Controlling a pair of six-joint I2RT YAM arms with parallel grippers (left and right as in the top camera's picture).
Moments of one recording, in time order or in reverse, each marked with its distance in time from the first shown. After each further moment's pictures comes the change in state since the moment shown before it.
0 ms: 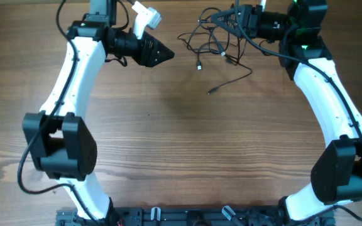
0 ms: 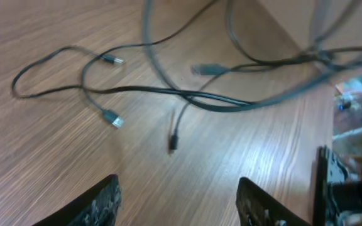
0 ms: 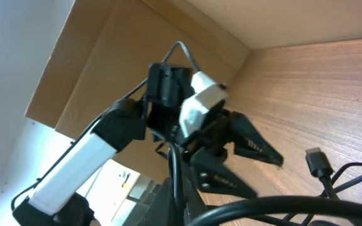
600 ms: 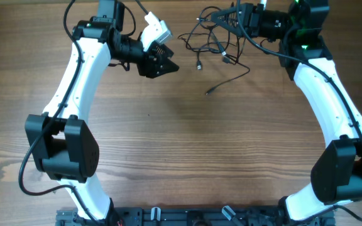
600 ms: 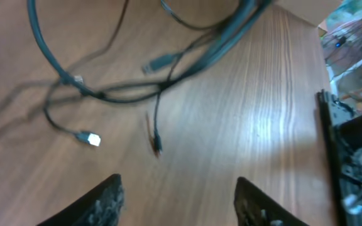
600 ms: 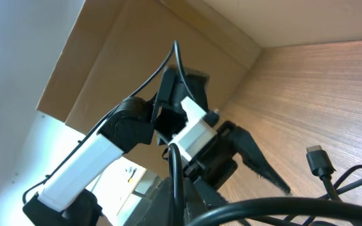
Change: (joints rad) left arm -0.034 -0.008 -0.001 -0.088 0.059 0.371; right arm 0.000 0.000 0.000 0.070 -0.038 0.056
